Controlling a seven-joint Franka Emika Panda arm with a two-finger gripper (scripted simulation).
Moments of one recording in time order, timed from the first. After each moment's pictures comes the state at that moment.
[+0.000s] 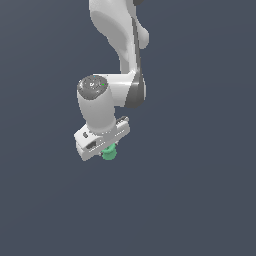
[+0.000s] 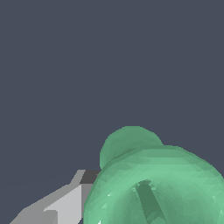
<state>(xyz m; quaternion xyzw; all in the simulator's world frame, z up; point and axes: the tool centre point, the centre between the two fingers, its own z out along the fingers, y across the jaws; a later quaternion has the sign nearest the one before) 0.044 -0.081 0.150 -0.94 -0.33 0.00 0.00</state>
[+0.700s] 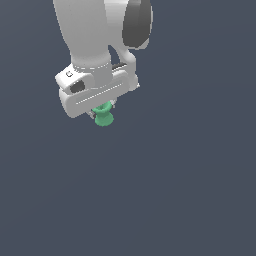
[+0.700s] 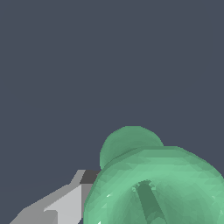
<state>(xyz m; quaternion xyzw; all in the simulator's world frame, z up) -0.003 -0.083 0.312 -0.94 -0.33 0.00 0.00</state>
